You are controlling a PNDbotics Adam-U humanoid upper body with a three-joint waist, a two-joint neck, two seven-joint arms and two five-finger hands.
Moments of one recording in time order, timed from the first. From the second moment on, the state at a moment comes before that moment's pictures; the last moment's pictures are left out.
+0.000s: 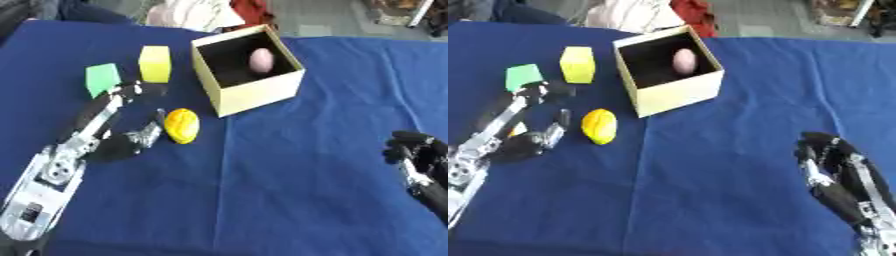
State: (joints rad) left arm -0.13 0.54 -0.08 -1.95 -0.40 -0.06 -0.28; right arm -0.12 -0.25 0.13 -1.73 0.03 -0.12 0.06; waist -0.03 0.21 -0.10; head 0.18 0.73
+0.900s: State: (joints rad) left arm -0.31 0.84 -0.25 -1.92 -0.59 -0.12 -0.61; right arm -0.12 -0.25 0.14 -1.73 0.03 -0.12 0.07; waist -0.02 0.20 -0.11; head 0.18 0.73
